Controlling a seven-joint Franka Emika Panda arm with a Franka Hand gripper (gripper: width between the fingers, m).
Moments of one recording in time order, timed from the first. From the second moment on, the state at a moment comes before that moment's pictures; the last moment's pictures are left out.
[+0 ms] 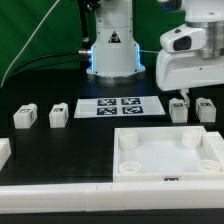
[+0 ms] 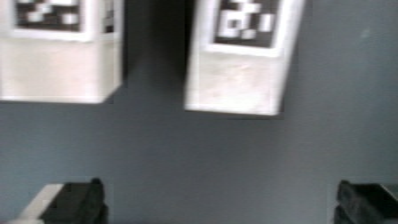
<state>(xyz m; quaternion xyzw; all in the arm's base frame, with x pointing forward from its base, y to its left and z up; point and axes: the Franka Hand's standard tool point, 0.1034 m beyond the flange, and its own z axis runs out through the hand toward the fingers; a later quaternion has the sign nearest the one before) 0.413 0.184 0.042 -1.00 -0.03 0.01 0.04</state>
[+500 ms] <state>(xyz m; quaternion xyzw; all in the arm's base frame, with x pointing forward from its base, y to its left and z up) 0.405 0.175 0.040 -0.99 -0.05 0.10 0.02</state>
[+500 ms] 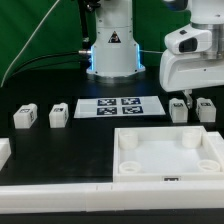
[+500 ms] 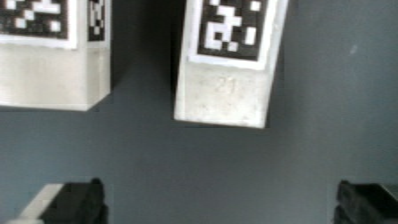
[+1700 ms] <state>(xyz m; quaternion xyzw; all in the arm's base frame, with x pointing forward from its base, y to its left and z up) 0.387 0.194 0.024 -0.94 -0.04 0.34 -0.02</state>
